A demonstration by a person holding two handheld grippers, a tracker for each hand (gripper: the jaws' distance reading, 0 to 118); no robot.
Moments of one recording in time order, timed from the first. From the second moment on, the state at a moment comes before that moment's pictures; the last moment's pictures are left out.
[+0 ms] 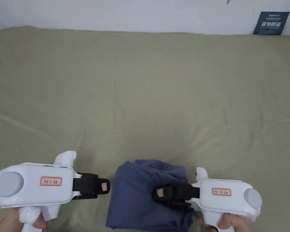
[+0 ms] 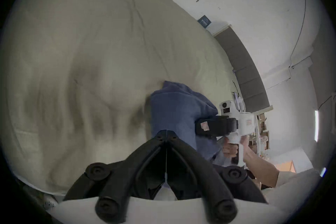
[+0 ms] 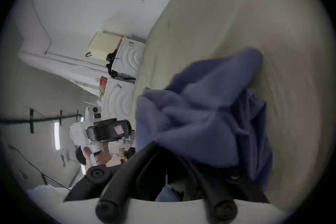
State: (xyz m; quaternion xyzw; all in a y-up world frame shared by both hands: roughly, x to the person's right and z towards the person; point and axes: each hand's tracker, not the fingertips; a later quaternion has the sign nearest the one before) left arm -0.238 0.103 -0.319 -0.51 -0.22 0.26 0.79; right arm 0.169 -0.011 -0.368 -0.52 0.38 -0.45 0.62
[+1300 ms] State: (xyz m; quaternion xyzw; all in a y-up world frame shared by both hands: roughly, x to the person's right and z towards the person) left arm -0.248 0.104 -0.343 -0.51 -0.24 0.30 0.77; right arm 0.140 0.223 -0.269 -0.06 -0.02 0.04 1.00
